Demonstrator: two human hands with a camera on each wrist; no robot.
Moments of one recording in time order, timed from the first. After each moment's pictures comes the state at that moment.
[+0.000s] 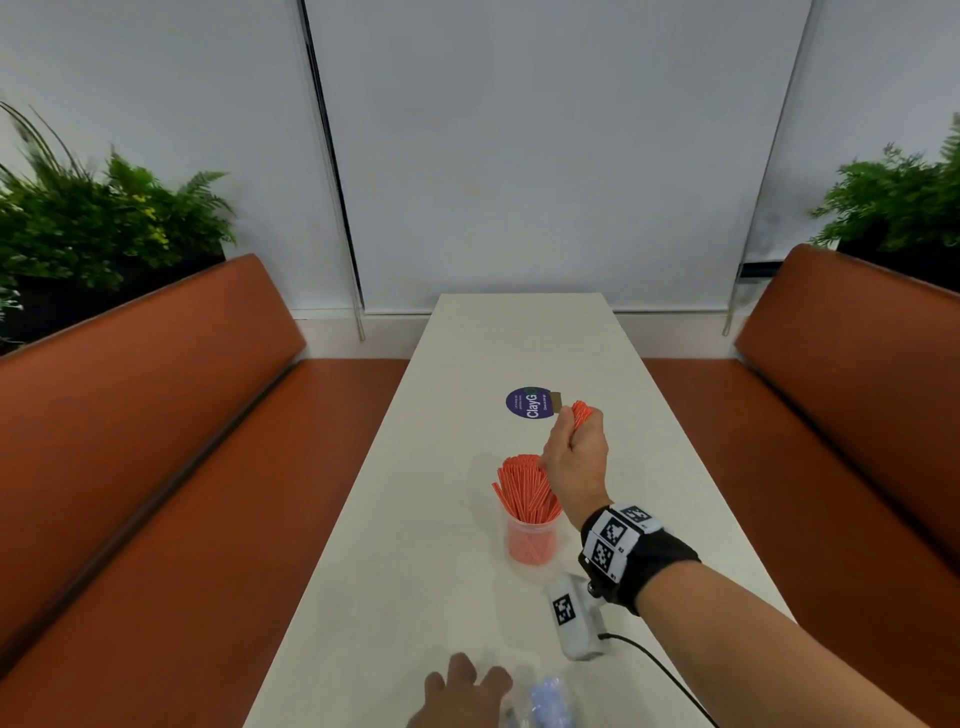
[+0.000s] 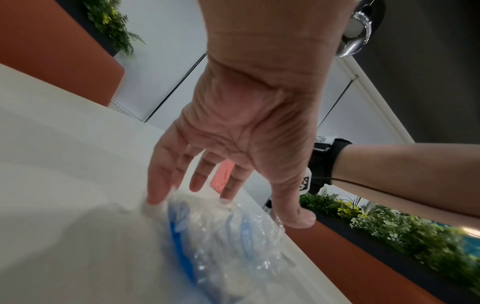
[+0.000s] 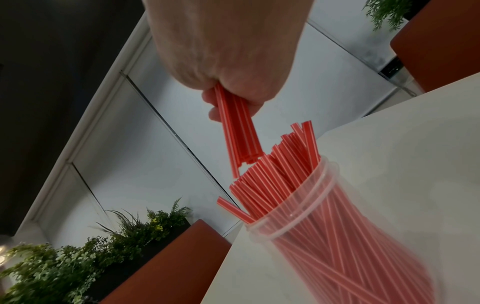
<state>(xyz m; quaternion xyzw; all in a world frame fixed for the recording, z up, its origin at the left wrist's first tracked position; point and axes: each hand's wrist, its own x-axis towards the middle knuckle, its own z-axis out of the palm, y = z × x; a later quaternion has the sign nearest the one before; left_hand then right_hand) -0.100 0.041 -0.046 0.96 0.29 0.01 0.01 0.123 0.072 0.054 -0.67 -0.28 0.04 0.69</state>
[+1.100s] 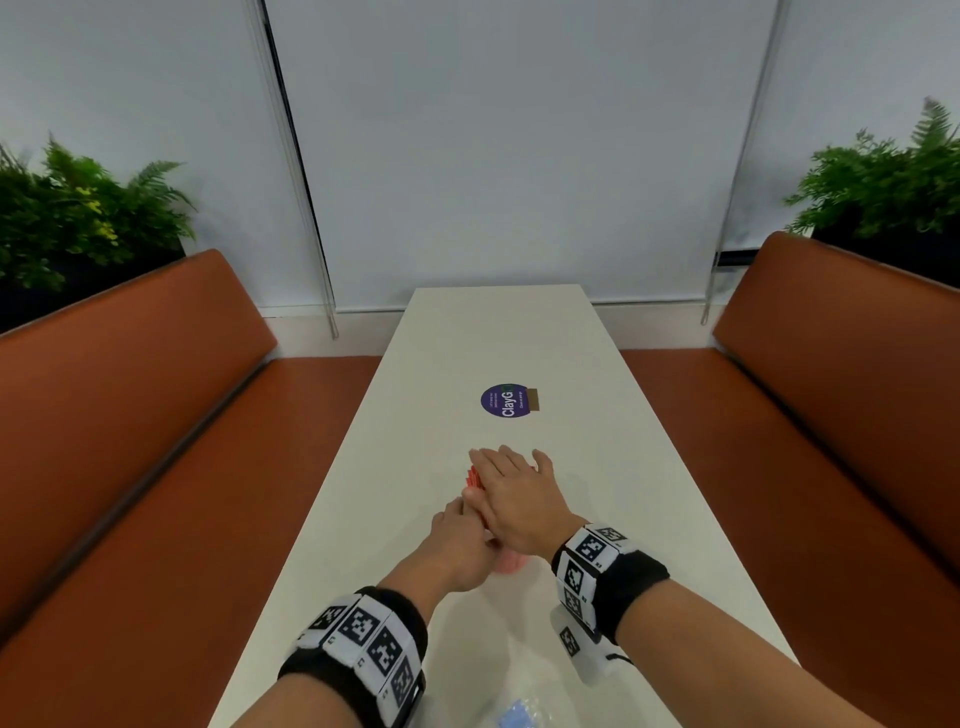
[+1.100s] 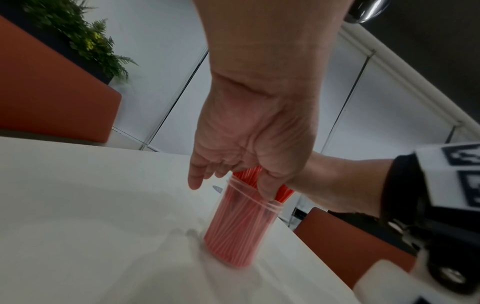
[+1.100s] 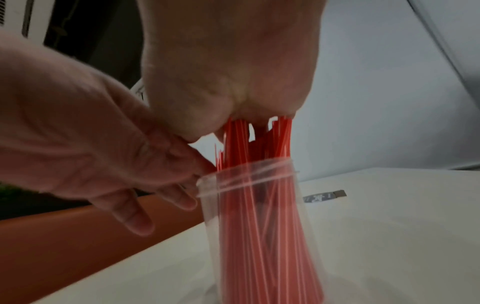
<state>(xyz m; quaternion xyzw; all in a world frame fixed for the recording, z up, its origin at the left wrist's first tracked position) 0.022 0.122 0.021 0.88 0.36 -0.04 0.32 0.130 0.070 0.015 -0.79 -0.60 -0.05 0.14</state>
